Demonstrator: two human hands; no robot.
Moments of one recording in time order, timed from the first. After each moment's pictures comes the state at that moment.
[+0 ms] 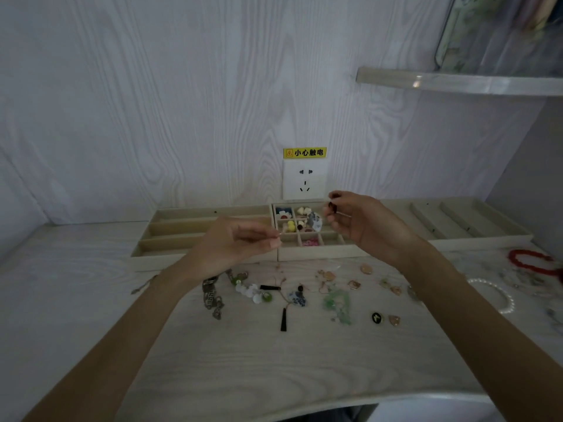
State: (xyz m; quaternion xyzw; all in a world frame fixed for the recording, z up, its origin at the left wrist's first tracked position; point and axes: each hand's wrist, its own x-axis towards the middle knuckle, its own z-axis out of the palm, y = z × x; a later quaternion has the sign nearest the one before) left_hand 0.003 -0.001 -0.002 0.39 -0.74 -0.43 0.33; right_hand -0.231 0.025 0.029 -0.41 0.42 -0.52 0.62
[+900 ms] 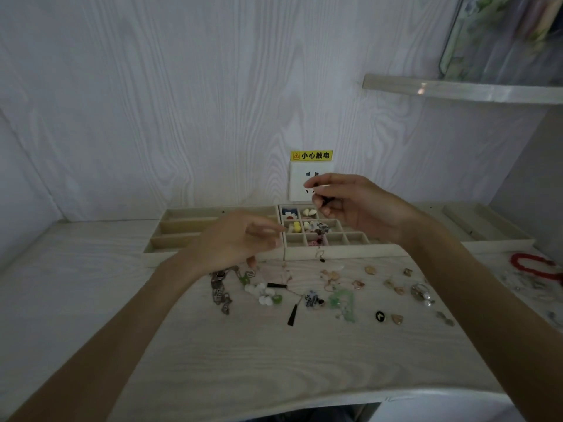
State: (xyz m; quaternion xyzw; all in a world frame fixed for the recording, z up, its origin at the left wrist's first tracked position) left_hand 0.007 0.011 0.023 0.43 -0.80 -0.33 0.24; right_hand -0.210 0.027 0.067 -0.57 0.43 -0.42 0.57
